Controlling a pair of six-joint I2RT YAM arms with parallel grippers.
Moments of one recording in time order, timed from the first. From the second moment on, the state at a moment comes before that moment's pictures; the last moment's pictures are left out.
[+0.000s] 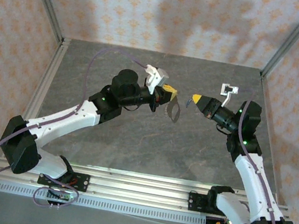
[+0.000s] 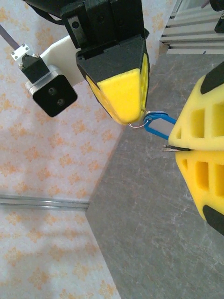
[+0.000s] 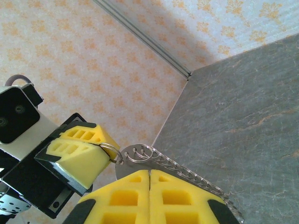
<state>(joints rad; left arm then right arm) -0.69 1.38 1.13 0.13 0.36 -0.17 0.12 0.93 0.77 0.07 -0.86 0.78</state>
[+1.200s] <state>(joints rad) -0.71 1.31 1.19 0.23 0.31 -0.12 0.14 0.76 0.76 -0.06 -0.61 0.71</state>
